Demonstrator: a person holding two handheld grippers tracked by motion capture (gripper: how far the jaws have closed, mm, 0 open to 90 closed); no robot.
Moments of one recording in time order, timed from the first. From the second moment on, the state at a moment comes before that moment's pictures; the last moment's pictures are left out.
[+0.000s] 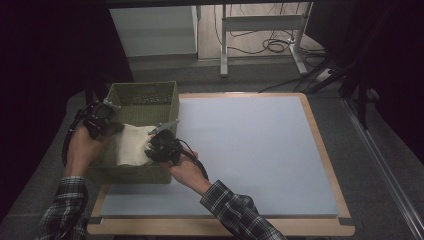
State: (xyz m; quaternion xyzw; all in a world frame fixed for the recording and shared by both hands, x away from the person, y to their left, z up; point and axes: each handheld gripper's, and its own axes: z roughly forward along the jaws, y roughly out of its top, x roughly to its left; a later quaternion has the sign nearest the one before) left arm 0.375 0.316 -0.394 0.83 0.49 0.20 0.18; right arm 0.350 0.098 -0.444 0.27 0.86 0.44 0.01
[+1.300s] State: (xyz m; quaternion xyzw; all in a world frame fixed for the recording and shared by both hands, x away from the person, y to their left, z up) left arm 0.391 0.313 -0.437 0.82 0.50 0.19 0.20; right arm 0.354 0.105 -0.445 0.27 0.88 0.39 0.04
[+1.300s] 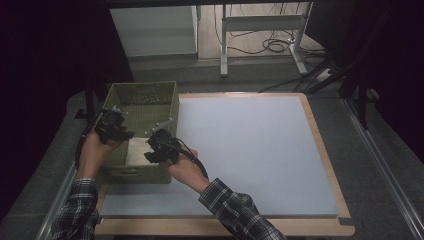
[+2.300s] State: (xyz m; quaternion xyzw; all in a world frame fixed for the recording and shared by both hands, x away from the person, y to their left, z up) left arm 0.385 0.299 -0.426 0.80 0.51 0.17 0.27; right arm 0.348 0.080 -0.429 0.22 0.88 0.42 0.07
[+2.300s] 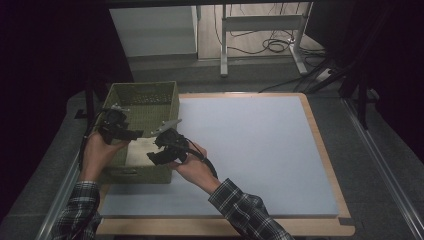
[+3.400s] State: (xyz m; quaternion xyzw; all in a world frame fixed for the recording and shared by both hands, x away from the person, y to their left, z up) left arm 0.378 0.273 -0.416 0.79 0.50 0.17 0.31; right arm 0.358 0.017 -0.423 0.24 0.87 0.43 0.09
